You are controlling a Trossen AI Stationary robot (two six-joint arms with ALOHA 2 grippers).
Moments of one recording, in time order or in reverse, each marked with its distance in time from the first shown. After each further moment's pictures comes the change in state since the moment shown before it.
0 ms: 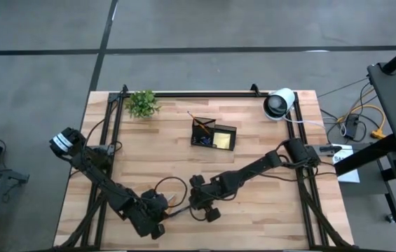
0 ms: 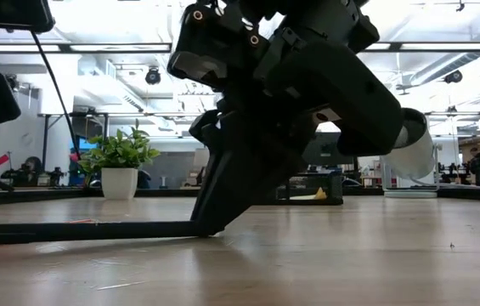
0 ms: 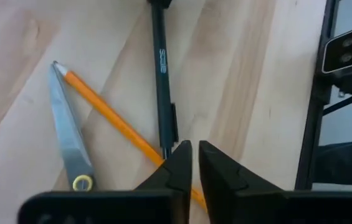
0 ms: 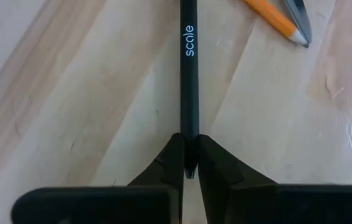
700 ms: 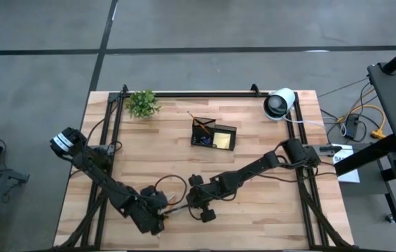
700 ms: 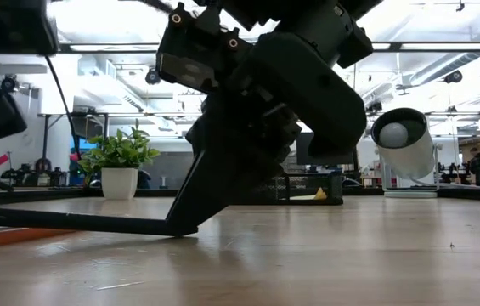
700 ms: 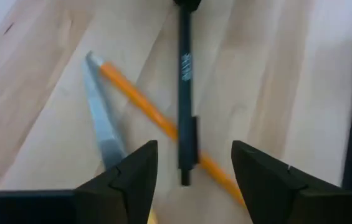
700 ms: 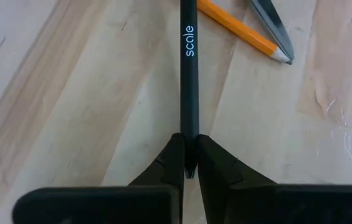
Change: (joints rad) left arm 0.018 0.000 -0.047 -0.011 0.003 0.023; right arm -0.005 0.005 -0.005 0.112 0.015 0.108
